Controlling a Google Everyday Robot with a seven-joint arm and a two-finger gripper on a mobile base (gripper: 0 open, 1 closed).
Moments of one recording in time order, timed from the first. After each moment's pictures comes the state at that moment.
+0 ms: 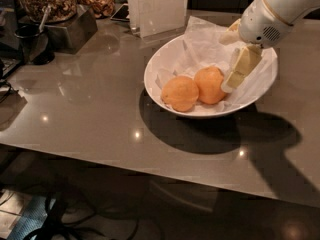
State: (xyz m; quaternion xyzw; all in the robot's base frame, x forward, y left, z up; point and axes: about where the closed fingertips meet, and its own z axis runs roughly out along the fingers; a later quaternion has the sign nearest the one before) arm 0.575 -0.157 0.931 -0.64 0.72 0.10 0.23
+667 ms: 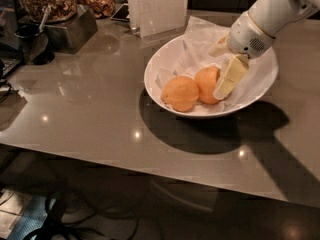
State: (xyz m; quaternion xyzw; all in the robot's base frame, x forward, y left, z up) arm 0.588 -0.143 0.894 -0.65 0.71 0.15 0.21
